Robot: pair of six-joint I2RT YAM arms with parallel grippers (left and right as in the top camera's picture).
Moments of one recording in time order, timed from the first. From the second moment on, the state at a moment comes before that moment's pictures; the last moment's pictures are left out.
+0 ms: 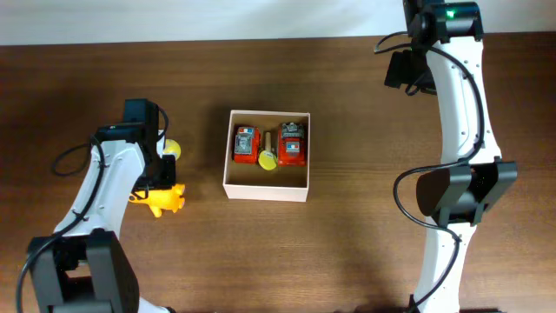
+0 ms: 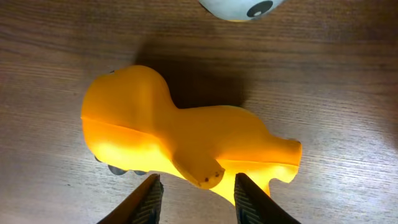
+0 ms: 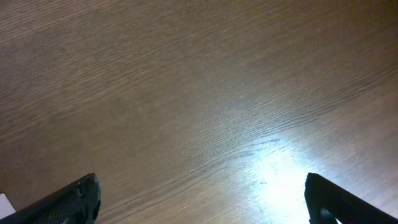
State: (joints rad) left arm 0.04 1.70 1.23 -1.01 -0.17 -0.03; right arm 0.04 2.29 2.53 -1.62 0.31 0.42
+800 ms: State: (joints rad) left arm 0.04 1.77 1.23 -0.99 -0.19 -0.04; right arm 0.04 2.29 2.53 -1.62 0.31 0.42
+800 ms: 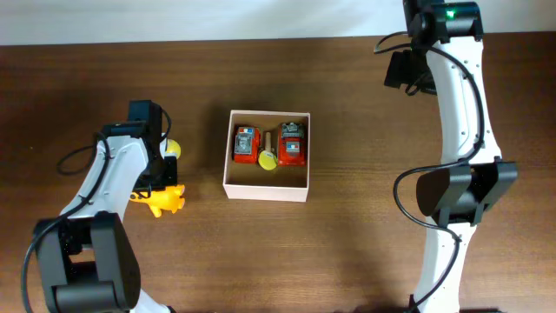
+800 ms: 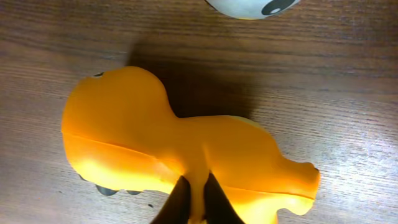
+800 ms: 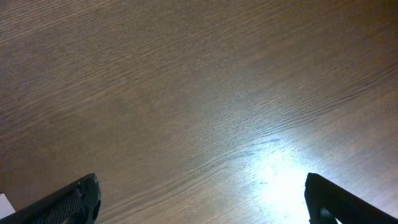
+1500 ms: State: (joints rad) left arm 0.04 1.78 1.52 -1.23 -0.18 -0.04; right arm 0.04 2.29 2.53 -1.62 0.31 0.42
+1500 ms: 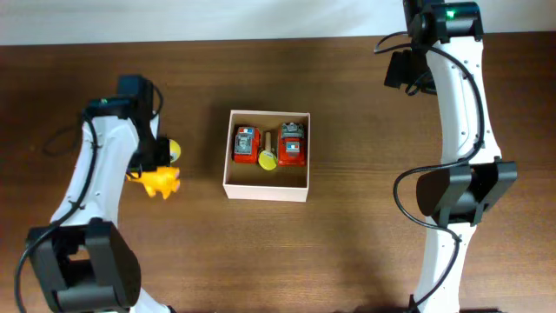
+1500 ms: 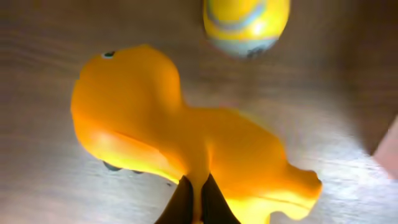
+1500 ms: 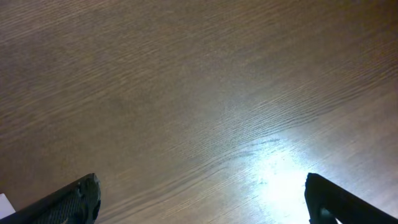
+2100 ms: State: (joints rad) left arm -0.24 1.78 1.91 -1.38 -0.13 -0.33; right arm 0.04 2.29 2.53 -1.62 0.31 0.42
